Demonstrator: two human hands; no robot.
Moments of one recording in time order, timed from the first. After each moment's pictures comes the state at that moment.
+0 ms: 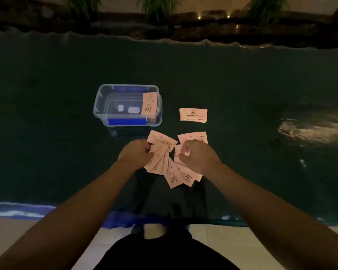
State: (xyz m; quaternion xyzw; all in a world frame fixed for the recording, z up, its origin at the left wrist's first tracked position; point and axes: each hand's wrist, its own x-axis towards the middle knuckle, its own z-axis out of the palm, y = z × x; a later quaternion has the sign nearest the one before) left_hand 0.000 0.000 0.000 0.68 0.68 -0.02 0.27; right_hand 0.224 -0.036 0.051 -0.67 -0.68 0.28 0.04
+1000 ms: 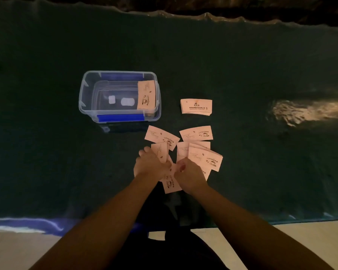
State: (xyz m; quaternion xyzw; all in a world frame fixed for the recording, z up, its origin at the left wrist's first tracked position) left_hand 0.045 -0.001 -0.078 0.55 0.77 -0.08 0.32; right_hand 0.180 -0.049 -0.044 -0.77 -0.46 0.45 0.03
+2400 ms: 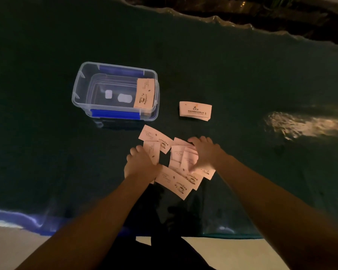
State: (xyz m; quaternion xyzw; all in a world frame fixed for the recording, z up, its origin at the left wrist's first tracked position) left_hand 0.047 -0.001 -0.071 0.54 0.77 -0.09 0.31; right_hand 0.277 0.047 -0.047 -0.63 -0.69 0.29 -0.23
